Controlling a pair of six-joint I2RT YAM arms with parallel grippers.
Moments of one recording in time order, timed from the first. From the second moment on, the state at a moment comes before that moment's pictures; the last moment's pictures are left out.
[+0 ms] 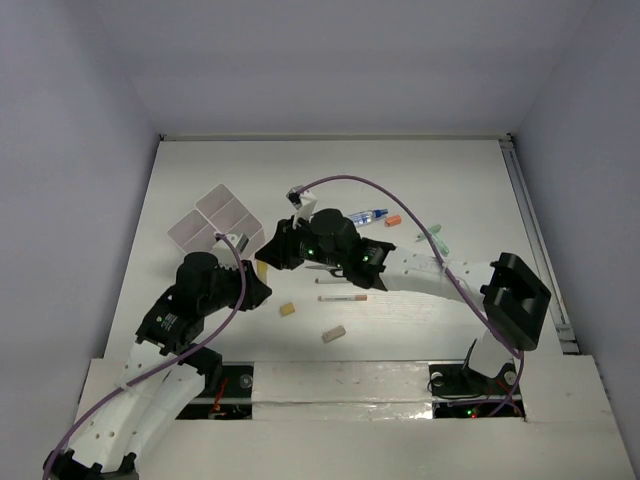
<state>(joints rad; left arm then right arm) -0.40 0.52 0.58 -0.64 0.27 -0.40 1.05 1.67 1.20 0.21 -0.11 0.62</state>
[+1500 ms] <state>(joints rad) -0.41 0.64 0.66 -0.77 0.23 -0.26 1.06 1.67 1.04 0.42 -0.13 0.69</state>
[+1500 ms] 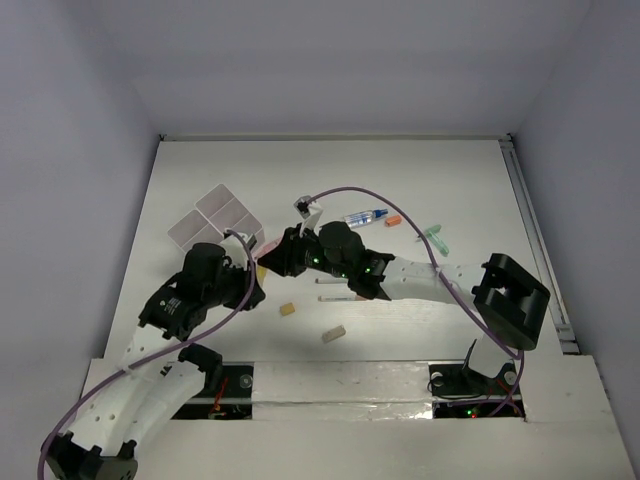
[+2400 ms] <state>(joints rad) -0.39 0.52 0.68 -0.58 0.21 -0.33 1.03 1.67 1.15 0.43 -0.04 0.80</state>
